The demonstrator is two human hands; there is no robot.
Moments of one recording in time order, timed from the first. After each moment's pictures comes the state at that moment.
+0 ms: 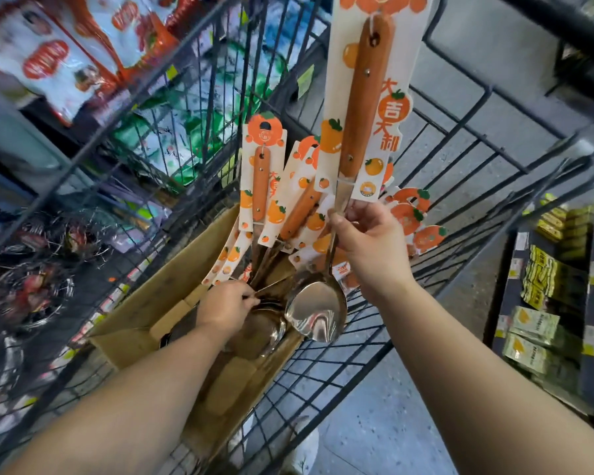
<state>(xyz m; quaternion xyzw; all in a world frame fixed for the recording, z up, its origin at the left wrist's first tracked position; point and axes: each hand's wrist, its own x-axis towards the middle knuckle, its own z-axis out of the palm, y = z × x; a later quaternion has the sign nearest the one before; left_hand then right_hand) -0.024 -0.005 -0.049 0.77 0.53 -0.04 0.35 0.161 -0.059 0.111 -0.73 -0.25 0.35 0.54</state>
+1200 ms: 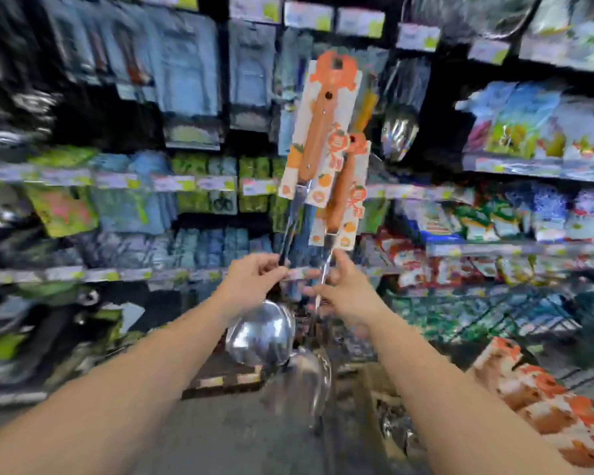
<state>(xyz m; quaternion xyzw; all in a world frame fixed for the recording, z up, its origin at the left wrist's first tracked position) -0.446 -0.276 0.373 0.51 0.66 0.47 0.30 -0.276 -0.192 0.361 -0.40 -0.64 0.60 0.27</state>
